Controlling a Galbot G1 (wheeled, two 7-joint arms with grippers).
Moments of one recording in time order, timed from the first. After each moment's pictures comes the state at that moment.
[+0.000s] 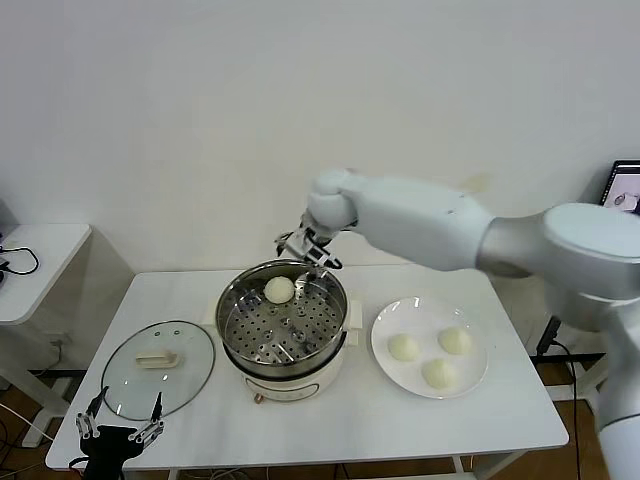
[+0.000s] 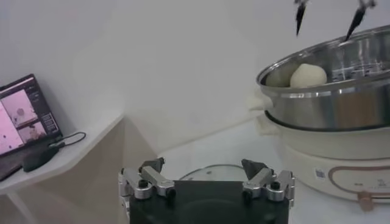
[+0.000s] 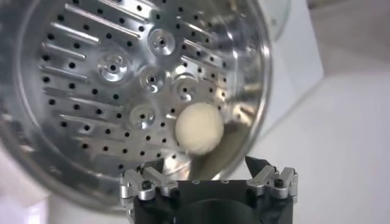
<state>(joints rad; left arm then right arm) 1.92 -1.28 -0.81 -2.25 -0.03 0.12 -0.08 0.58 1.17 -1.23 1.26 0.14 -0.08 -0.96</state>
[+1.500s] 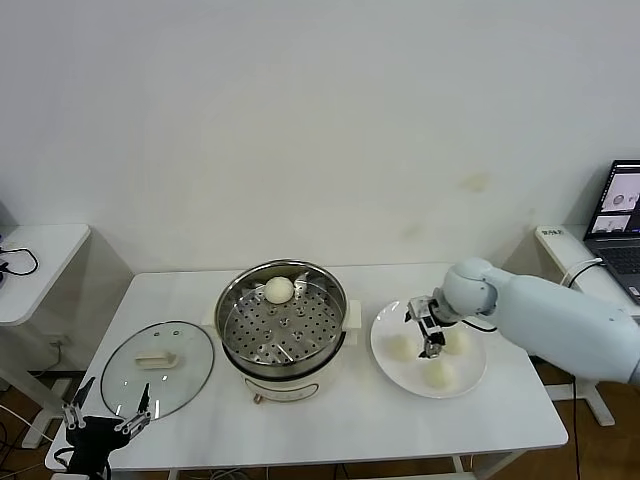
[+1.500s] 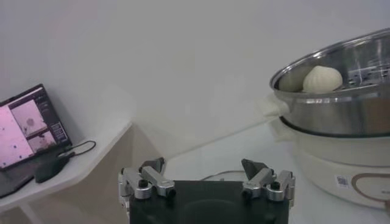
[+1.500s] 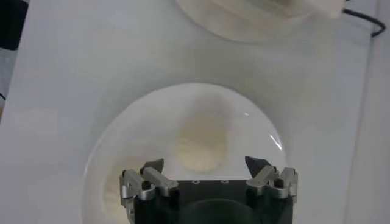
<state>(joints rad) 1.89 -1.26 -0.86 -2.23 -0.05 0.14 -0.06 0.08 0.78 -1.00 1.40 -0.06 -0.35 -0.96</state>
